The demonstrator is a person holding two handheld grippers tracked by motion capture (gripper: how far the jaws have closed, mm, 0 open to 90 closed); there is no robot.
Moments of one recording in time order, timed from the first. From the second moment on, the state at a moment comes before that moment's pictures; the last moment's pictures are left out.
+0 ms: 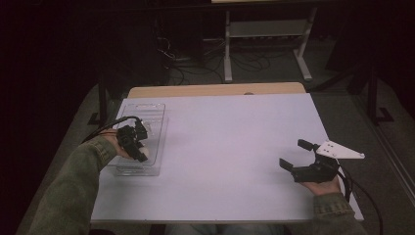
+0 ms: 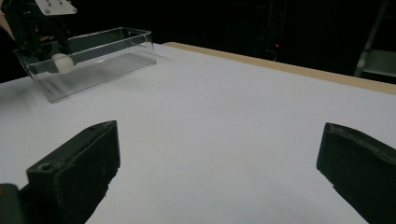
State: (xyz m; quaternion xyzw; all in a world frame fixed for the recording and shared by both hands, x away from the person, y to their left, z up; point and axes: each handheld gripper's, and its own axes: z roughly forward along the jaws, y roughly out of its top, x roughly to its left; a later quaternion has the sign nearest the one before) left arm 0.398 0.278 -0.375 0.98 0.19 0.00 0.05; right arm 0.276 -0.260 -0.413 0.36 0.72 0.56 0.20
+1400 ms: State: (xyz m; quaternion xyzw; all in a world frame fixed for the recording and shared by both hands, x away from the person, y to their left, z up) left arm 0.396 0.277 -0.375 0.98 0.19 -0.01 0.07; right arm 0.277 -0.261 -0.413 0.36 0.72 0.56 0.20
